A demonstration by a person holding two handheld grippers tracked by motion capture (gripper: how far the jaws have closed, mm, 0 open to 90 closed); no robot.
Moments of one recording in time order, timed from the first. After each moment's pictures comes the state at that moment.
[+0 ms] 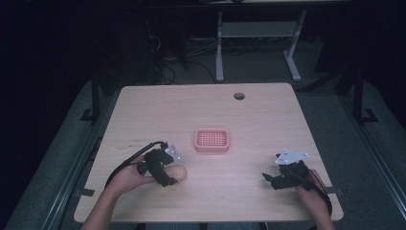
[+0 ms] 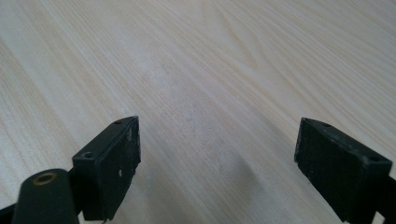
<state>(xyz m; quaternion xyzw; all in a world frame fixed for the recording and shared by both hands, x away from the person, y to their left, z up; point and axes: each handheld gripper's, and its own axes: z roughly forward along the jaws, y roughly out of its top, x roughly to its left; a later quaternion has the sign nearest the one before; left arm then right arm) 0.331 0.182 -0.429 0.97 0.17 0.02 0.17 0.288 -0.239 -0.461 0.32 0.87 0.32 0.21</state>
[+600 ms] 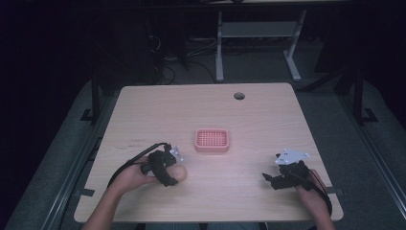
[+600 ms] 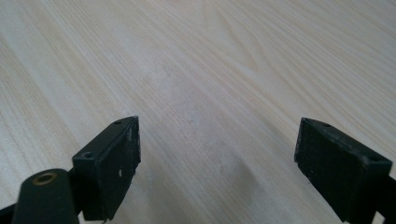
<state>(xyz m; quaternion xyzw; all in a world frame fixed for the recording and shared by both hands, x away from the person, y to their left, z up) 0.336 0.175 -0.440 0.98 0.16 0.01 0.14 0.287 -0.239 -0.460 0.32 0.87 0.32 0.21</state>
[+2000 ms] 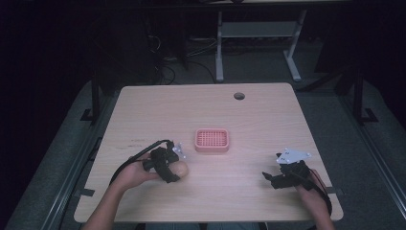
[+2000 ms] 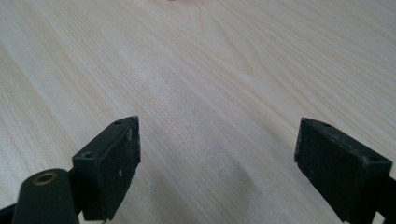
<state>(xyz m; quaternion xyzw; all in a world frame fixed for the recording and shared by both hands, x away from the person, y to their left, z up) 0.340 0.166 -0.430 0.98 0.16 0.03 0.14 0.287 -0.241 -0.458 0.32 0.86 0.33 0.21</state>
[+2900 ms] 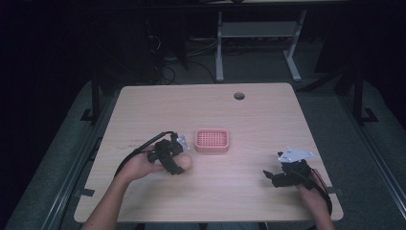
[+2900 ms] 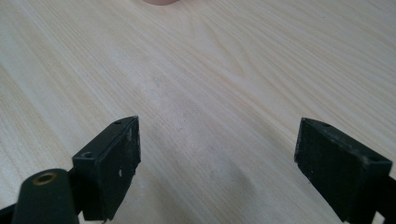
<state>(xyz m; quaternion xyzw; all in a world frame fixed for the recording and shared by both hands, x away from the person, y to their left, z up) 0.362 0.154 -0.419 0.98 0.16 0.02 0.15 0.289 -0.244 -0.457 0.33 0.85 0.34 0.22</state>
